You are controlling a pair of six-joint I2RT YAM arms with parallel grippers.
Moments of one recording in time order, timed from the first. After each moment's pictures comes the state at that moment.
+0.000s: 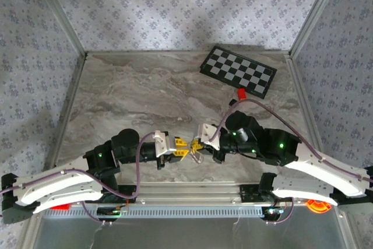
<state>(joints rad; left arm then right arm) -1.19 0.71 0.65 -0.11 0.21 0.11 1.15 0.91 1.08 -0.71 -0.18 -0.26</state>
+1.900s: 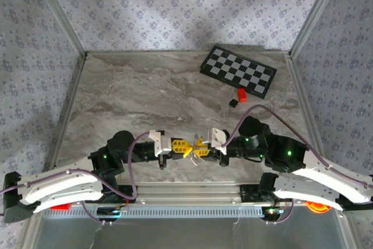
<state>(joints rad) -1.19 0.73 0.57 0.23 0.30 0.03 1.14 0.75 0.93 -0.53 -0.27 -0.25</state>
